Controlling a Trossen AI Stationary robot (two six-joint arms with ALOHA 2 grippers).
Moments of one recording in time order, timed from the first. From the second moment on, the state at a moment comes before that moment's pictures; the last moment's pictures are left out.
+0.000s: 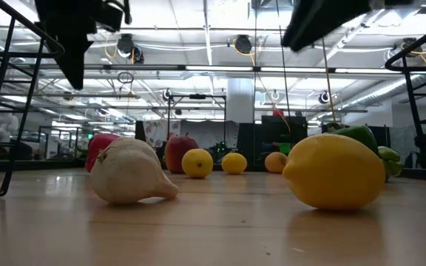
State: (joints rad) left arm -0.30 1.43 1.16 -1.38 -0.42 -0.94; right arm 0.52 1.65 1.37 -0.89 0.68 0.15
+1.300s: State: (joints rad) left arm 0.07 1.40 0.83 -0.96 -0.24 -0.46; right arm 0.57 1.59 1.37 -0.77 0.52 0.18
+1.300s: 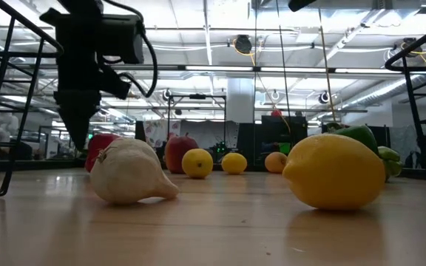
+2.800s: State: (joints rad) left arm 0.10 1.40 0.78 -0.85 -0.23 -0.41; right arm 0.57 1.59 1.37 -0.72 0.53 0.14
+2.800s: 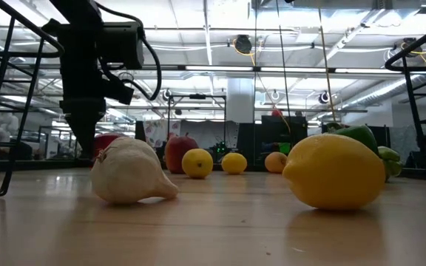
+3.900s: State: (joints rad) left arm 0.04 1.40 0.86 -1.00 -0.25 -0.52; right arm 0.57 1.59 1.37 -0.73 0.53 0.11
